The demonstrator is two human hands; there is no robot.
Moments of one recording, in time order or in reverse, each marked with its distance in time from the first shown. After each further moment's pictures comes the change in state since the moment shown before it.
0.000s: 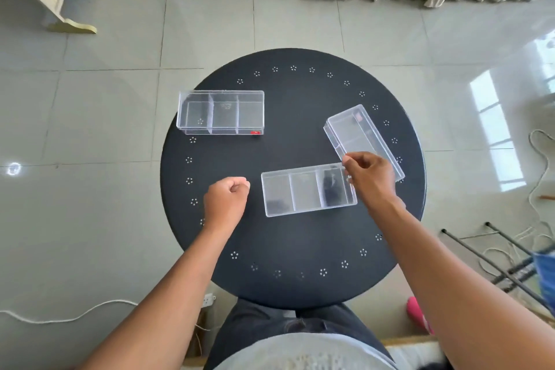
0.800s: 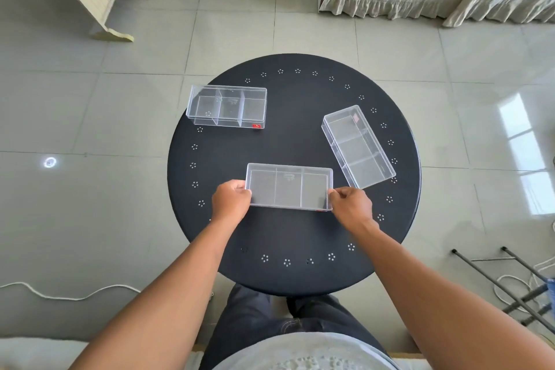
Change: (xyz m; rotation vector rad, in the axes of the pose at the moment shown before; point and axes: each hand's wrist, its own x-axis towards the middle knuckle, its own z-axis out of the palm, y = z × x) left_hand -0.043 -0.008 0.032 0.074 0.057 -0.109; right_hand -0.034 0.059 -0.008 -0.302 -0.196 0.067
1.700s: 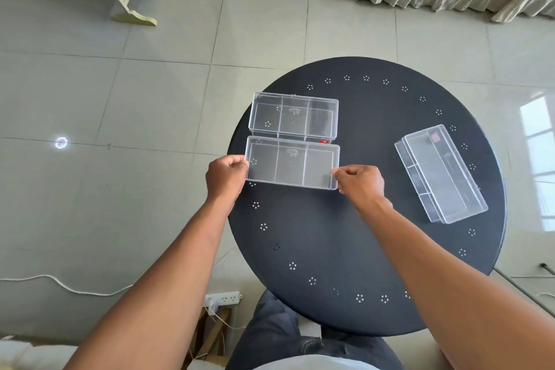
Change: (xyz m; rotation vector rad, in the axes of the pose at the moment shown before) left_hand 0.145 -0.012 -0.138 -0.257 0.115 -0.039; right_hand 0.032 -0.154 0.116 0.108 0.011 -0.007
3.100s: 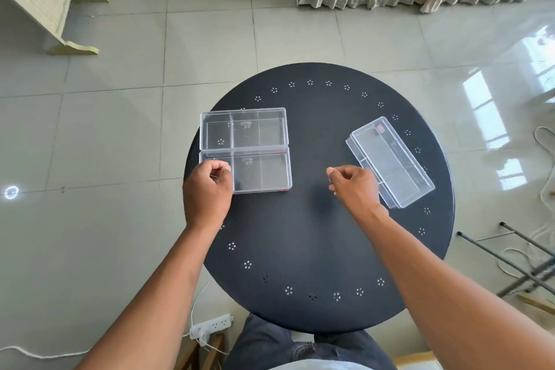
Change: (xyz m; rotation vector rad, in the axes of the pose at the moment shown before) left_hand -0.046 0.041 0.035 0.235 0.062 0.463; right_hand -0.010 0.025 -0.065 0.119 0.153 0.017
